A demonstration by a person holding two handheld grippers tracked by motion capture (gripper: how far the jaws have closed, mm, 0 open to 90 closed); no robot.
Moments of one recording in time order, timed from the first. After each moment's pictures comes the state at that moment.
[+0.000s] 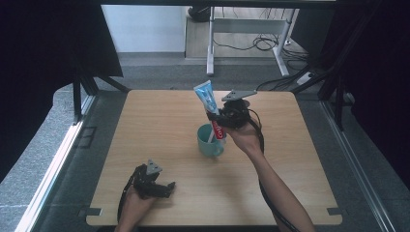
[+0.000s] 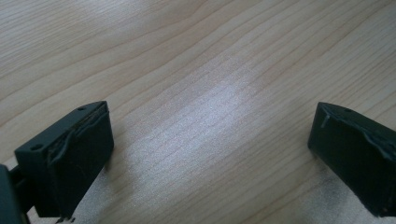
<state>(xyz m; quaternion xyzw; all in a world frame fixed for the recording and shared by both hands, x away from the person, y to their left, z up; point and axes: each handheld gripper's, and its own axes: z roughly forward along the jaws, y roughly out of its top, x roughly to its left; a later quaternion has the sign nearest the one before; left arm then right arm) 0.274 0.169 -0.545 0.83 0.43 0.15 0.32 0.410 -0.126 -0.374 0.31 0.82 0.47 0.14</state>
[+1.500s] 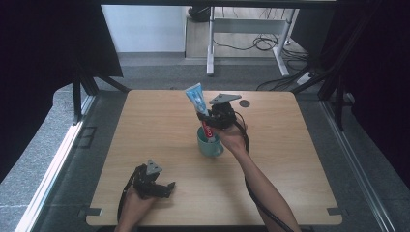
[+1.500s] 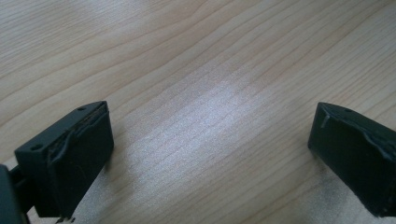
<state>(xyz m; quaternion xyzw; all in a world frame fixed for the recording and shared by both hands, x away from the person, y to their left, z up) 0.274 0.169 -0.545 0.83 0.43 0.15 0.32 0.434 -0.095 -0.414 0.30 0.81 0.48 0.16</state>
